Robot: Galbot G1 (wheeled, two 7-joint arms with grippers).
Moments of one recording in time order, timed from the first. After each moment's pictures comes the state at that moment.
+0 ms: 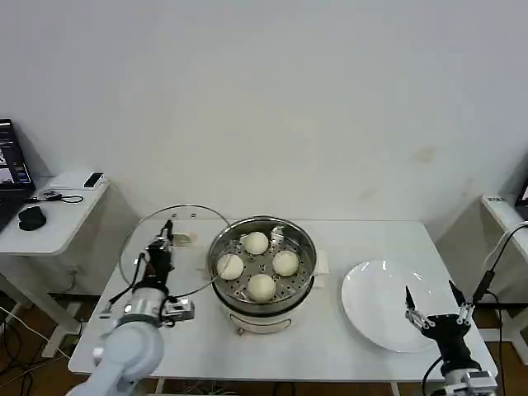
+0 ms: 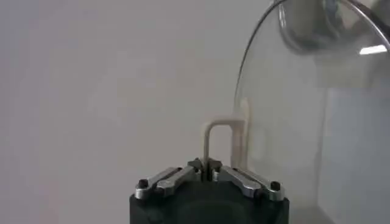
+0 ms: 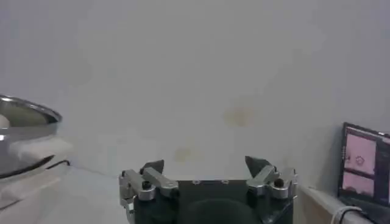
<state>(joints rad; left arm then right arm) 1.14 -1.03 -0.24 -2.04 1.17 0.49 0.16 -1.68 1.40 0.88 2.08 0.06 0.12 -0.12</state>
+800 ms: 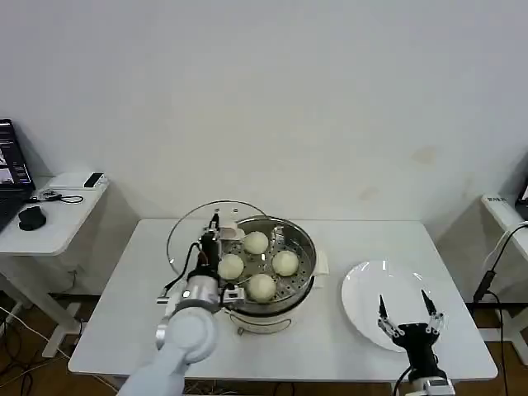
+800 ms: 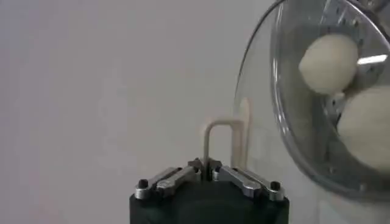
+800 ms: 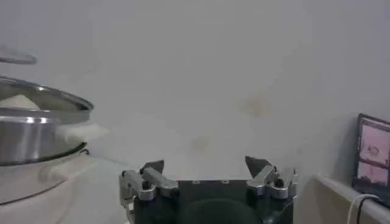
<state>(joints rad) 0.98 -1.23 -0.04 -1.93 1.35 0.54 0.25 -1.67 1.55 0.78 2.06 -0.13 0.16 -0.10</state>
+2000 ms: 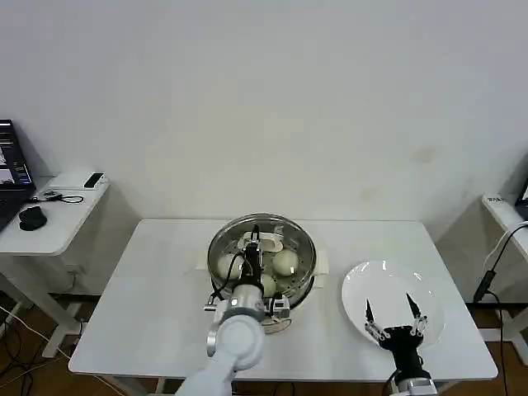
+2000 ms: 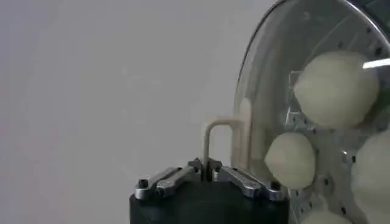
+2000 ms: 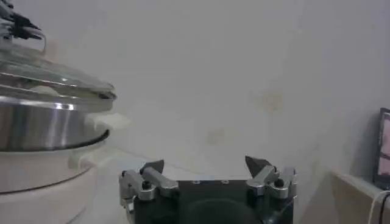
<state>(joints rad) 0.99 -1.44 0.05 -1.82 1.51 0.53 0.26 -1.66 1.58 0.74 2.03 -0.18 0.16 -0.11</state>
